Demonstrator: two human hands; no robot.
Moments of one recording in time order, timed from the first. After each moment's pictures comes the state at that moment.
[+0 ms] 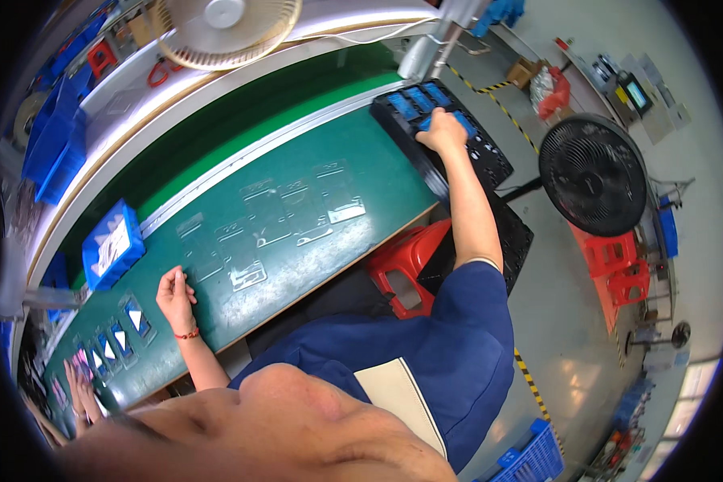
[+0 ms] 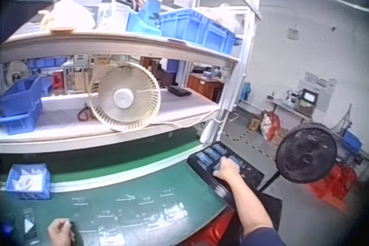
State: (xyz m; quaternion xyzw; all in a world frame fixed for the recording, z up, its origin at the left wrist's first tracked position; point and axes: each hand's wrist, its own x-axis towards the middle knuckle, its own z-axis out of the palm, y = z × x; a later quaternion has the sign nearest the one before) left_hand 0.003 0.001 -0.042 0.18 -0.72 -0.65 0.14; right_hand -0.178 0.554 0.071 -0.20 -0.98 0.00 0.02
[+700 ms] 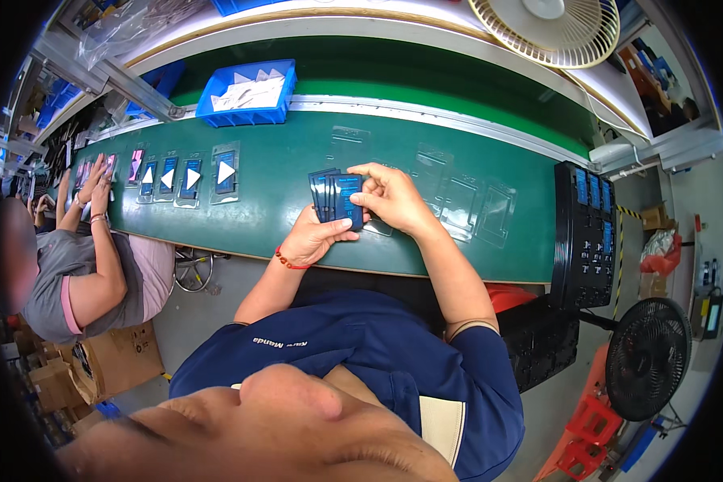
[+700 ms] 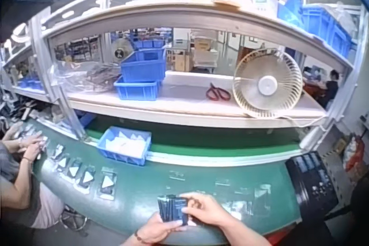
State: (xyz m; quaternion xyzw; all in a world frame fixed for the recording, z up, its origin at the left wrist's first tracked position) left_hand 0.037 0.073 -0.014 0.07 -0.38 -0.92 -0.07; right_hand -0.082 0.222 0.029 0.27 -0.69 0.59 -0.33
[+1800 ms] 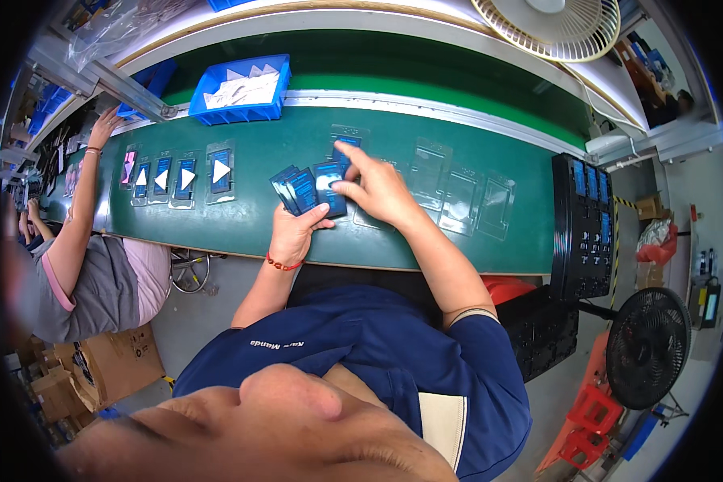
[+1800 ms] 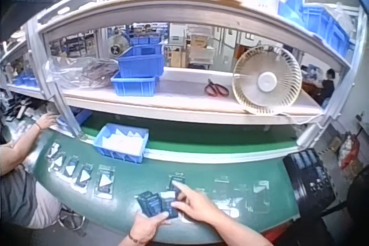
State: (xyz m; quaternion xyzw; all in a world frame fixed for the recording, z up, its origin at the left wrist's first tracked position) left_hand 0.048 0.060 -0.025 0.19 -0.42 -0.88 0.10; right_hand -0.077 0.198 0.032 0.34 -0.79 0.47 -0.20
